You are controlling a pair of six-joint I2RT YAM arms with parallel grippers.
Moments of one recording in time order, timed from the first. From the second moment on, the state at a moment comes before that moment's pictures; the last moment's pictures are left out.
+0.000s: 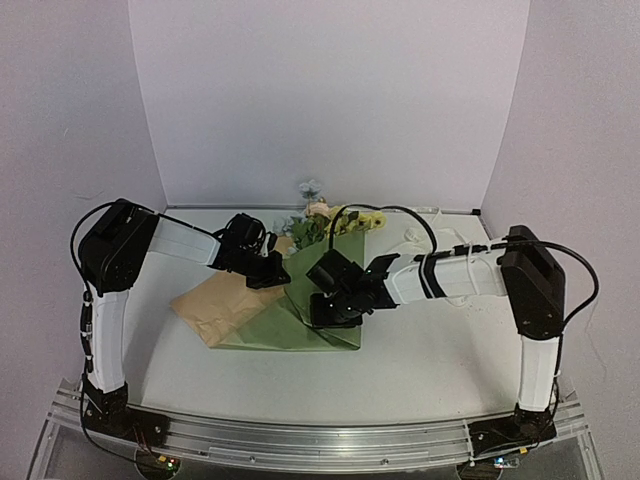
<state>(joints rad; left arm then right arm) -0.56 2.11 1.30 -0.03 0.39 -0.65 1.02 2.01 1.40 -0.43 0.17 0.78</state>
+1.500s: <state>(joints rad) -0.84 1.18 0.46 -0.15 -0.09 -1.56 1.03 2.16 1.51 -0.48 0.22 0.78</state>
